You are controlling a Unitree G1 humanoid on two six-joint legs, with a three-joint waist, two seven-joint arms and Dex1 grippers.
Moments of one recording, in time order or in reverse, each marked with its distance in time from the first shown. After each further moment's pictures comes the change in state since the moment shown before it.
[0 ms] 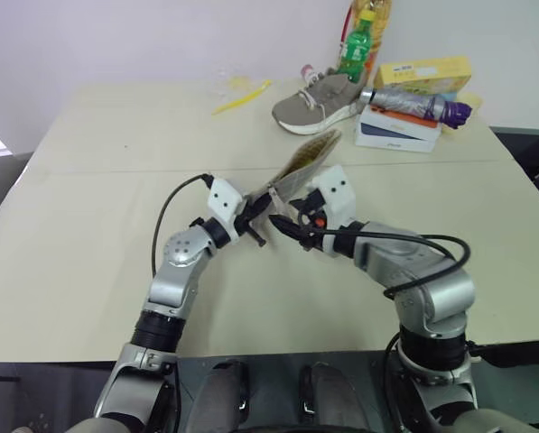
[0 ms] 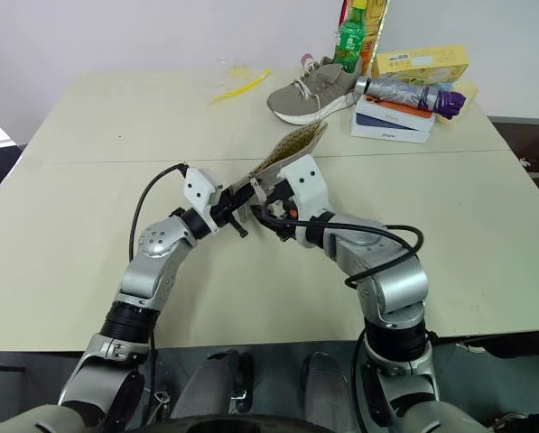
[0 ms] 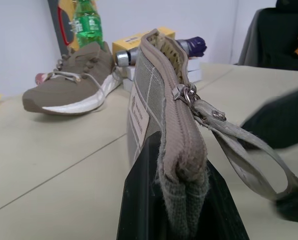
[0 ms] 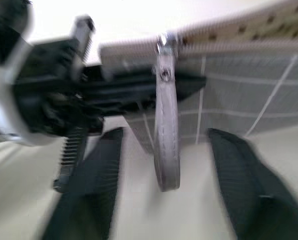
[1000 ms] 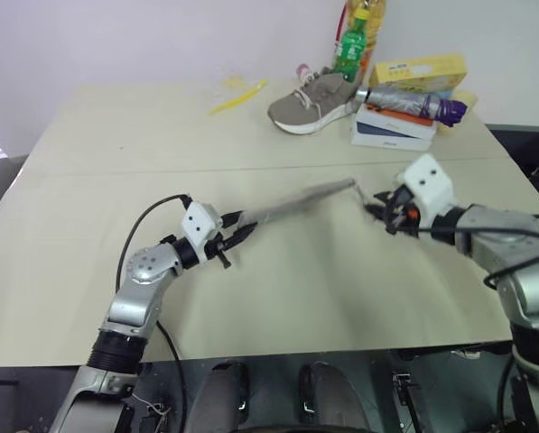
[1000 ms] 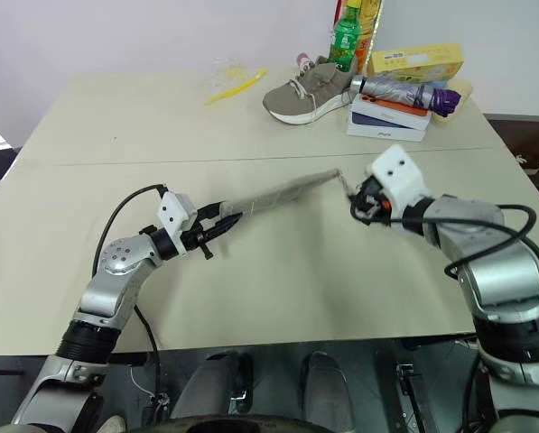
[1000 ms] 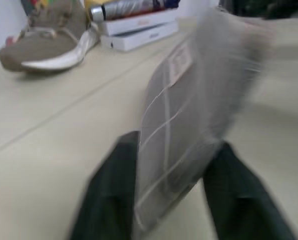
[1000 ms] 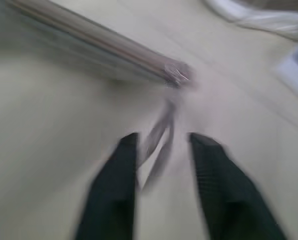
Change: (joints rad) left arm 0.166 0.238 0.025 -0.075 -0.071 0.026 -0.168; right arm 0.212 -0.670 -0.141 -0.017 0.125 -0.286 0.302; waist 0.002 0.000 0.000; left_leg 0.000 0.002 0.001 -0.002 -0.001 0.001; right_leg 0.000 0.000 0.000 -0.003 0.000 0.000
